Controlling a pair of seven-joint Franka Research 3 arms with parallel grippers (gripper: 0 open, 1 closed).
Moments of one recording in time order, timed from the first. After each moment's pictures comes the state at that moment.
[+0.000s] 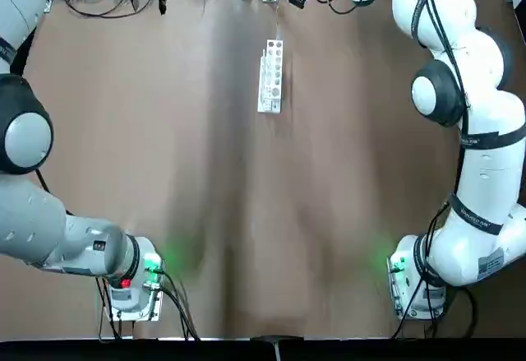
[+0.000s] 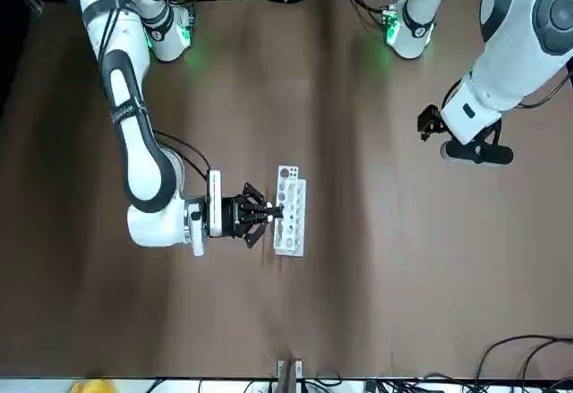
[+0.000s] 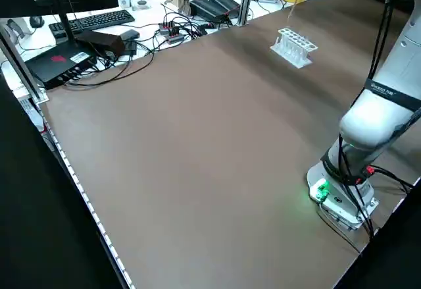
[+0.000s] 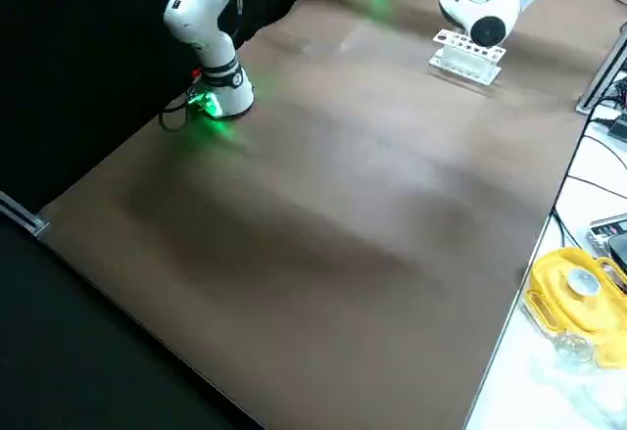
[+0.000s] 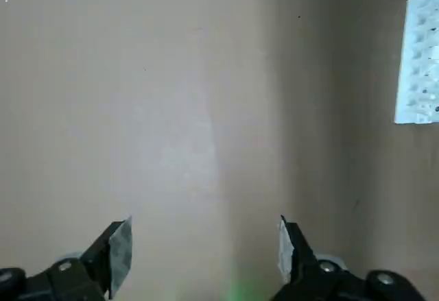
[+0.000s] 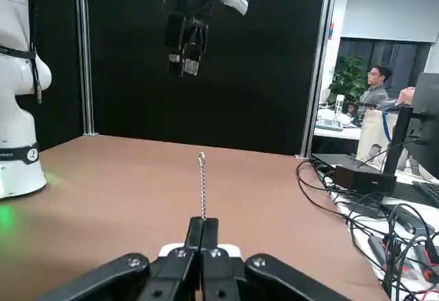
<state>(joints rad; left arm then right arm) -0.10 0.09 -0.19 -1.61 0.04 1.59 -0.14 0.34 0.78 0.02 -1.27 1.55 1.87 -2.14</state>
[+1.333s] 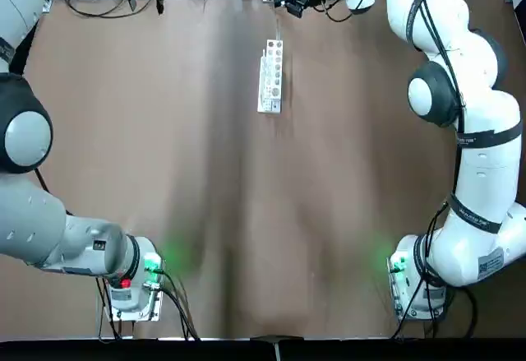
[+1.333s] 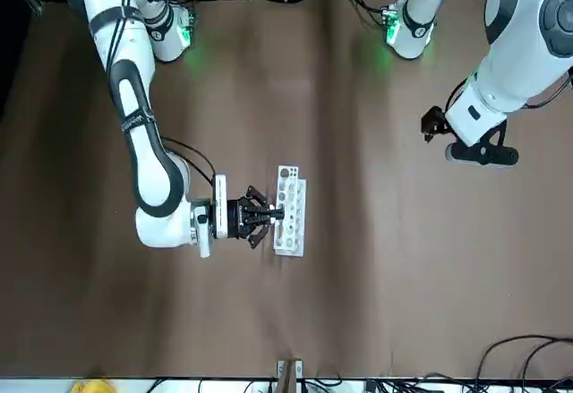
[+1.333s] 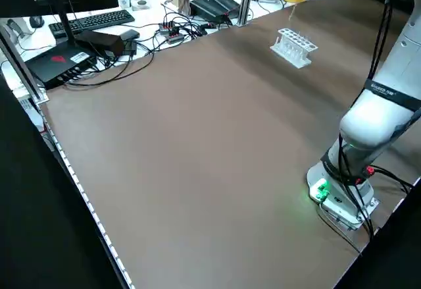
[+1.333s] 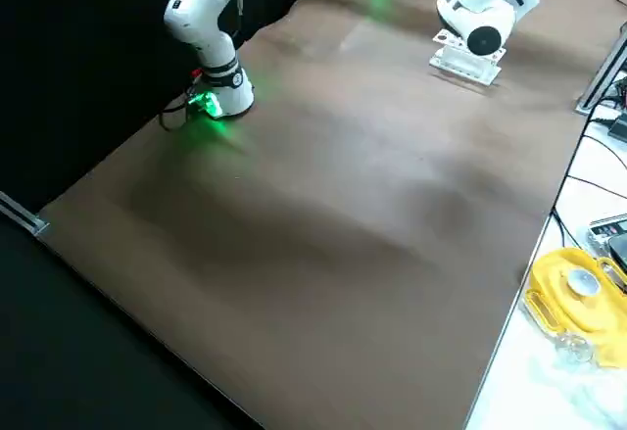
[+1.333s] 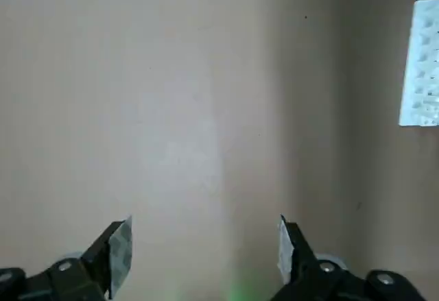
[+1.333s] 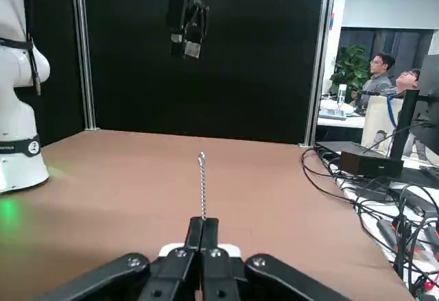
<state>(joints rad) -0.09 0.09 -0.18 -1.61 0.04 1.59 -0.14 0.35 0.81 0.02 -1.28 1.55 1.89 -2.14</state>
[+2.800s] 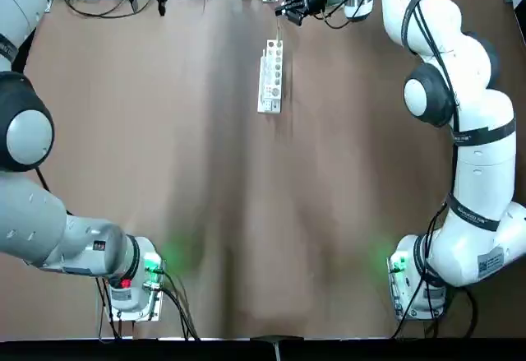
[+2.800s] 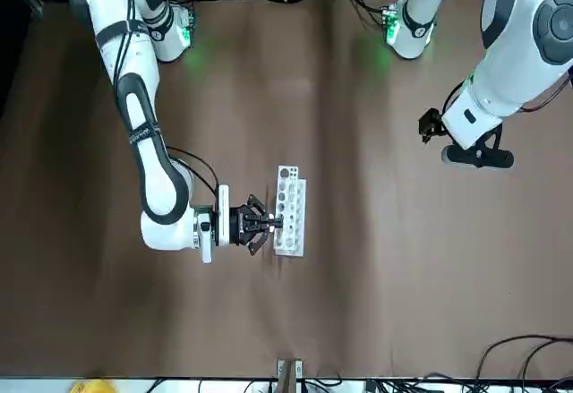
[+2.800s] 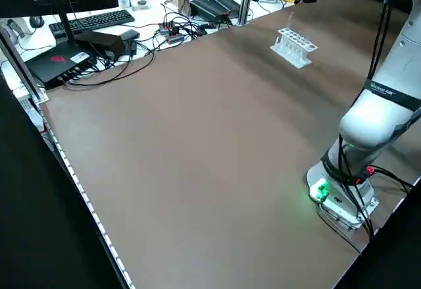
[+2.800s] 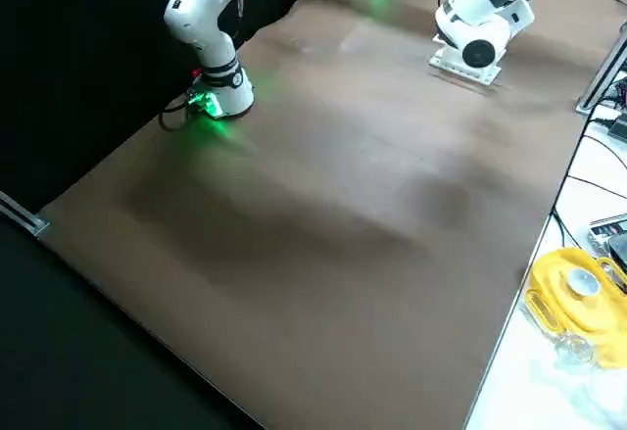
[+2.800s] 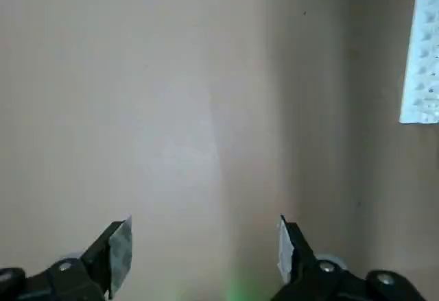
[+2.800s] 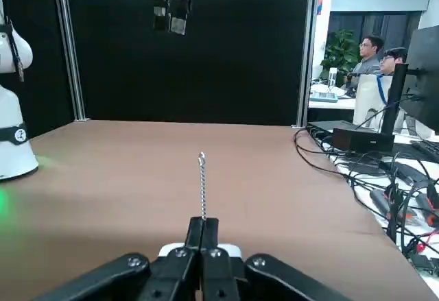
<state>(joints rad) -0.10 0.10 -0.18 -1.61 0.04 1.59 -0.14 0.35 0.85 0.02 -1.28 1.55 1.93 -2.15</state>
